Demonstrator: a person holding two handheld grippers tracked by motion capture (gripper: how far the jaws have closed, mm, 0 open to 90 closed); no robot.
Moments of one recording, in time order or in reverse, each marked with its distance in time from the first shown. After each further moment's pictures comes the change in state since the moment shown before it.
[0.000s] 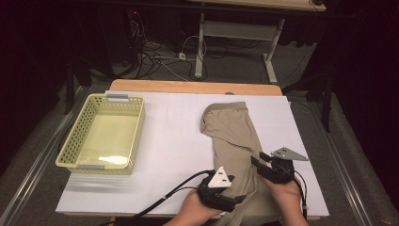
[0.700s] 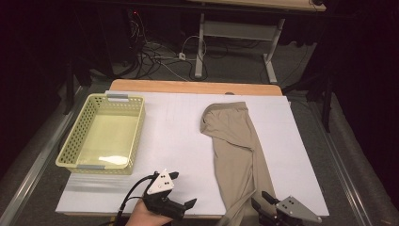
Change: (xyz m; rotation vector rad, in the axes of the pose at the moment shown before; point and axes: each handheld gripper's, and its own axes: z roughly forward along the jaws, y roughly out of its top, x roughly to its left) left arm 0.026 -0.052 -0.102 -0.020 0.147 -0.078; right arm 0.069 -0.072 -0.080 -0.047 0.023 -0.051
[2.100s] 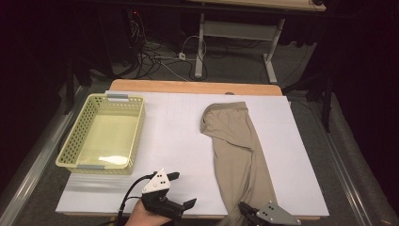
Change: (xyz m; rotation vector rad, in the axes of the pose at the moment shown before) left arm -0.001 0.000 -0.002 -0.077 -0.077 -0.053; right arm 0.030 -0.003 0.011 0.051 0.109 -0.093
